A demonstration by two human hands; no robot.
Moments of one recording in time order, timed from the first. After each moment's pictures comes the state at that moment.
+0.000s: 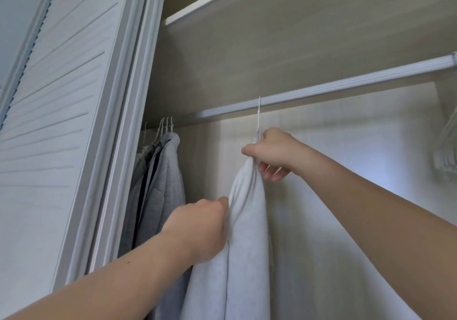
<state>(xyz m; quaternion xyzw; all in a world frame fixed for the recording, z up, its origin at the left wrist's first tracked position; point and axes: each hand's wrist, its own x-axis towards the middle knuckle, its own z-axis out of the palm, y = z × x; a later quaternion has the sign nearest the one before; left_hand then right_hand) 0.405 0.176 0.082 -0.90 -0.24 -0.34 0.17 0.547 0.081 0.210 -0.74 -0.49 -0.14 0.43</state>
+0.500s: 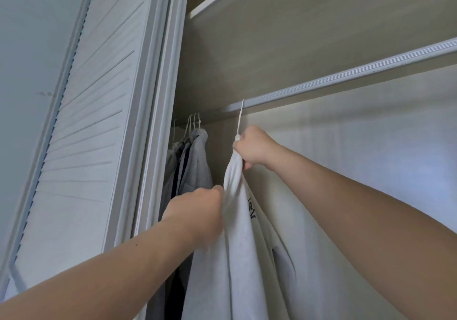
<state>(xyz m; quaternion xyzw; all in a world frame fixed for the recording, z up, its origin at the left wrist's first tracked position) 0.373 0.208 0.089 -0.86 -0.36 -0.32 0.17 0.517 0.185 0.212 -0.67 -0.58 -0.10 0.45</state>
